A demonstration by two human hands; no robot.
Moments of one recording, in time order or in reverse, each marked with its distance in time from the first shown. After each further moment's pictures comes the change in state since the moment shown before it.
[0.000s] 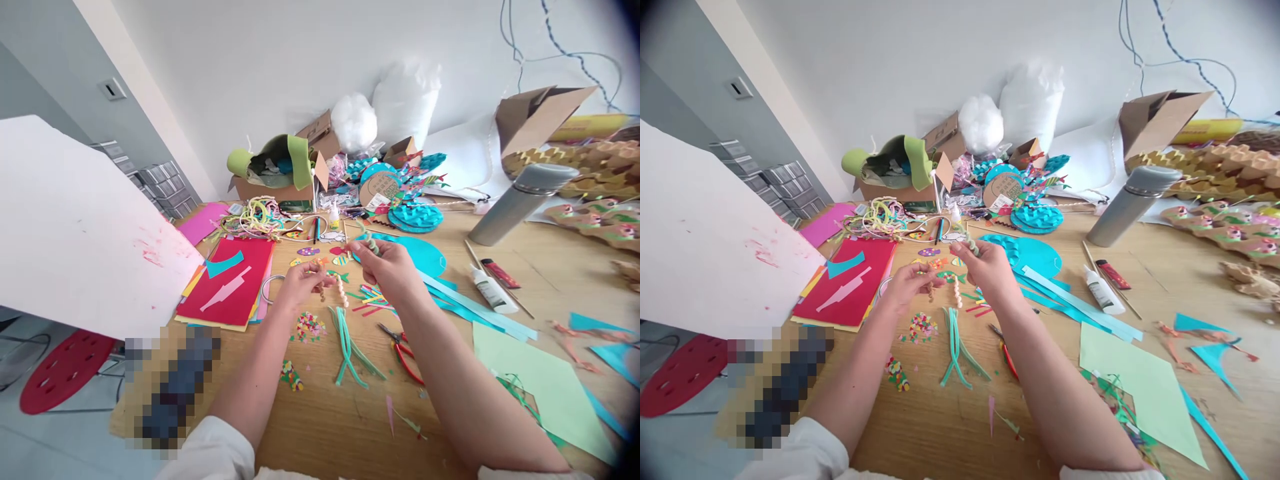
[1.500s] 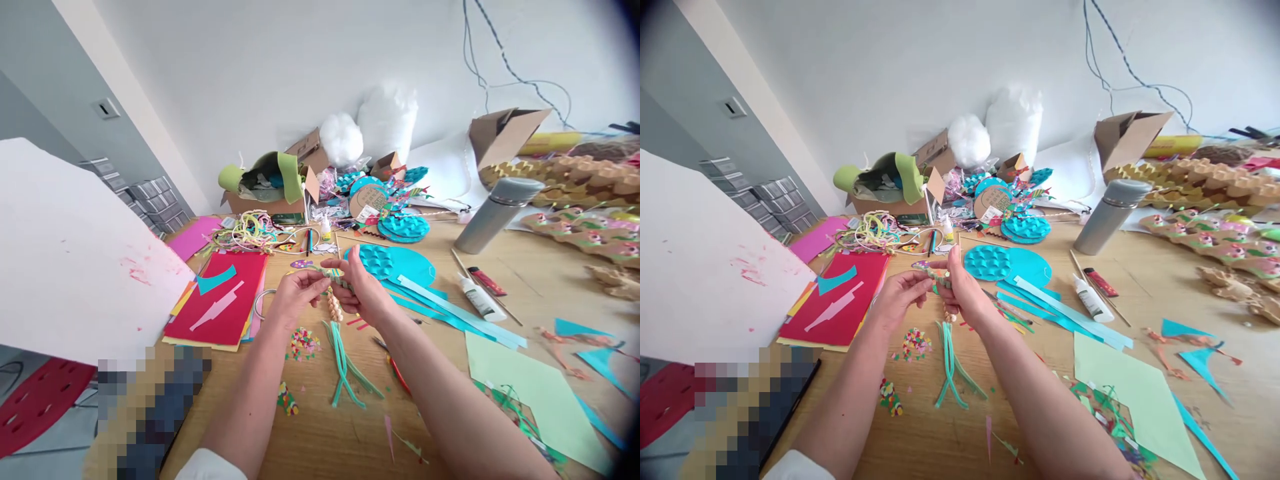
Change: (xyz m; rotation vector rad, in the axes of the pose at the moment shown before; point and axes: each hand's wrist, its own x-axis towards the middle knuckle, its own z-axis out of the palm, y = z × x) left_hand -0.010 0.023 0.009 -0.071 -0.088 0.176; right_hand -0.005 -0.002 0.019 0.274 -0.293 0.334
